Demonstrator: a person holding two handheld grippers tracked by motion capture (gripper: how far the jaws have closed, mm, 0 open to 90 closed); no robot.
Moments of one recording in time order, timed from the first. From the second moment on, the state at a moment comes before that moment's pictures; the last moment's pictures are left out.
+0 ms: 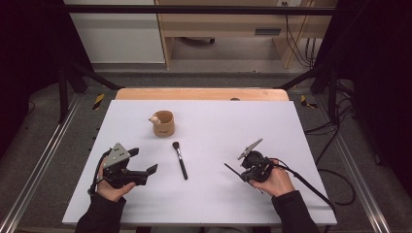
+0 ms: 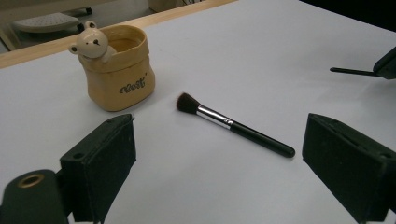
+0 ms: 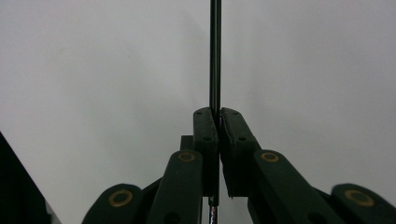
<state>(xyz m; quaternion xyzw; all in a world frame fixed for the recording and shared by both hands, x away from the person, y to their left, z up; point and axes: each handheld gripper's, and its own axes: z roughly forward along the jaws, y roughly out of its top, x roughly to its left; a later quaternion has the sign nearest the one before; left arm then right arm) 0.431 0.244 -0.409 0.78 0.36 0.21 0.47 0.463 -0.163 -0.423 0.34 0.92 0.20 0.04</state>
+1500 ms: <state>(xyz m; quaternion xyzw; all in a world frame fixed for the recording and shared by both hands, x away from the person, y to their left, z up) 0.428 0.152 -0.387 0.87 0.21 0.21 0.39 0.459 -0.132 -0.376 0.27 0.93 0.26 0.02</state>
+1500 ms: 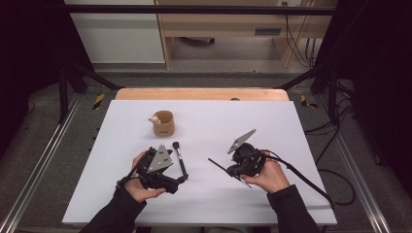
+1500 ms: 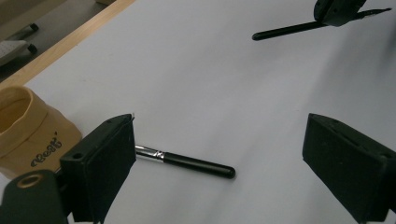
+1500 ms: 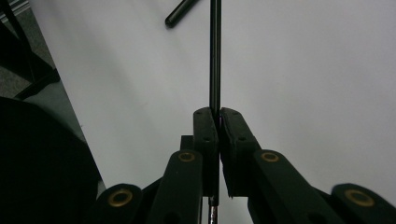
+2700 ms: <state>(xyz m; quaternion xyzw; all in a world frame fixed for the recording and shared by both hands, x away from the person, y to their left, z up) 0.415 0.094 -0.389 0.91 0.09 0.23 0.32 0.460 -0.113 -0.381 0.24 0.94 0.24 -0.02</state>
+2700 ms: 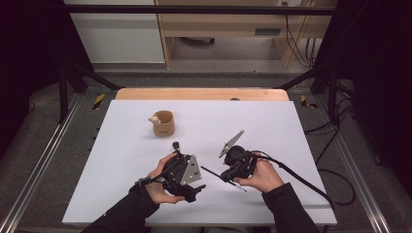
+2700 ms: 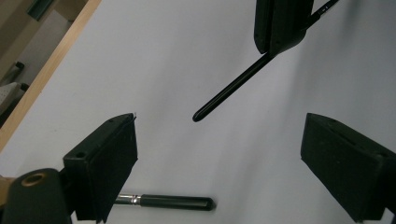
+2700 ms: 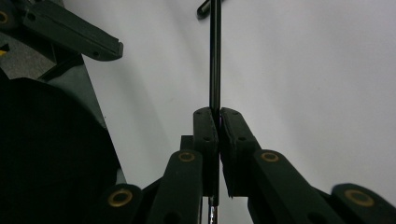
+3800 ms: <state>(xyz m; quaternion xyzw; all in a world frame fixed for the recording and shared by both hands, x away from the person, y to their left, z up) 0.408 0.073 -0.408 0.92 -0.03 0.31 0.25 0.458 -0.096 -0.384 0.22 0.95 0.24 -0.05</state>
